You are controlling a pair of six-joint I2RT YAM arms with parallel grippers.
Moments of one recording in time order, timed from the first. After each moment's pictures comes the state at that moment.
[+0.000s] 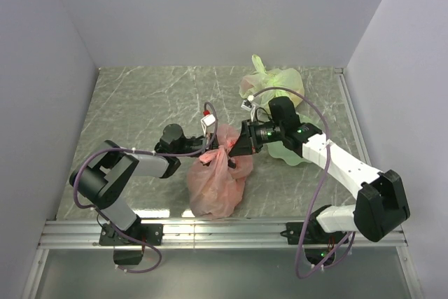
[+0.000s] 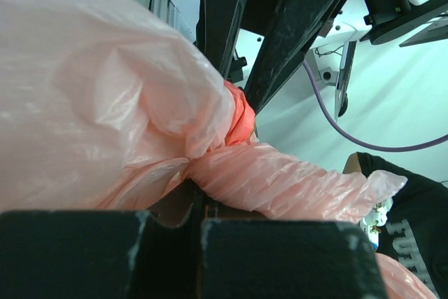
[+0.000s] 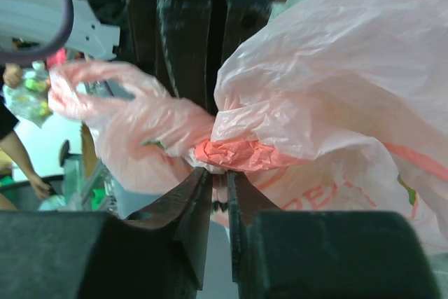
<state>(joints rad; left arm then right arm) -0.61 1.62 0.56 1.16 1.08 -1.15 0.51 1.30 0.93 -0.27 -0.90 0.39</state>
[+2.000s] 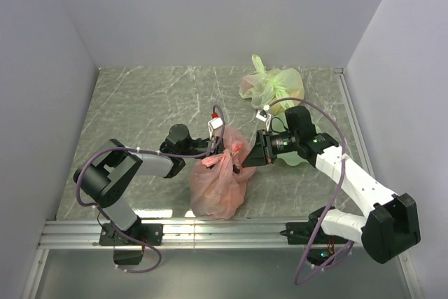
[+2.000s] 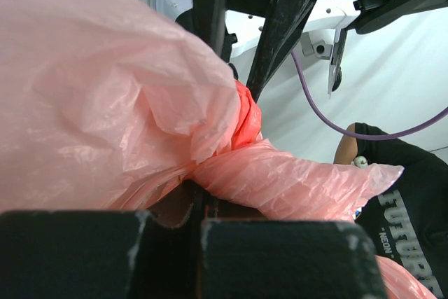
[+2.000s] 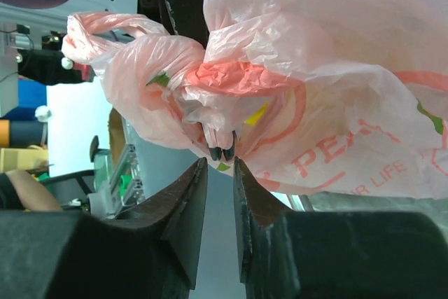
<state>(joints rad) -0.67 1.65 0.60 1.14 1.13 -1.14 0.41 1.14 0.82 -0.41 -1.01 0.37</state>
